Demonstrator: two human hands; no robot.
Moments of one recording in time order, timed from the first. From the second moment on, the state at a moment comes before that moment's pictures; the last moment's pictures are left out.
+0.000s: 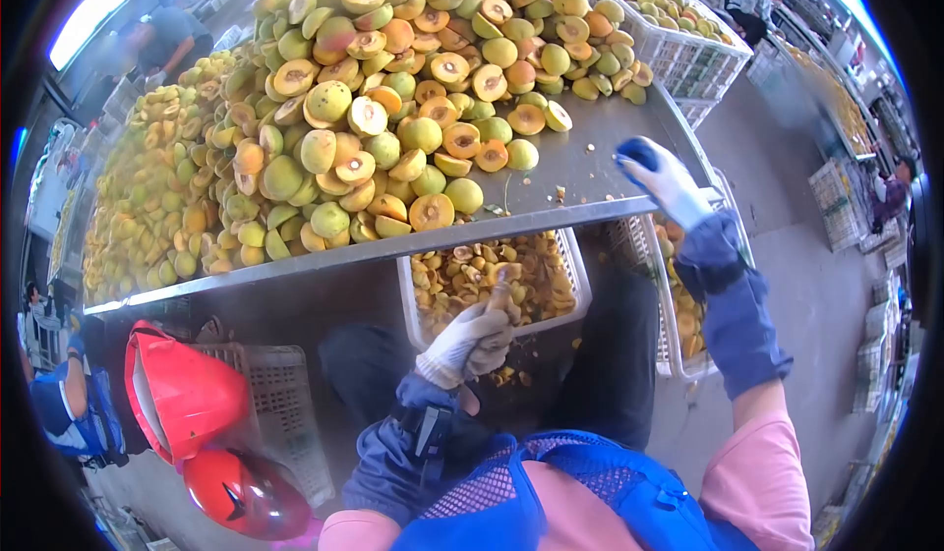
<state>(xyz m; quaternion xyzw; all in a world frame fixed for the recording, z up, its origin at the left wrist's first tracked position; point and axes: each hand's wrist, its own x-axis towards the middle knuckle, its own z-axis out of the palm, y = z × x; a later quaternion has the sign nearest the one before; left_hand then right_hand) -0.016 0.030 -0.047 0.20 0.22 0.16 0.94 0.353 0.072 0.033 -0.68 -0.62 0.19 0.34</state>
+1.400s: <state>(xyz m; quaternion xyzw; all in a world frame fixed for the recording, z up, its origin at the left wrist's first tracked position) 0.013 -0.010 -0.041 0.88 0.29 0.37 0.03 0.176 -0.009 -0.034 -0.54 -0.49 0.31 0.60</state>
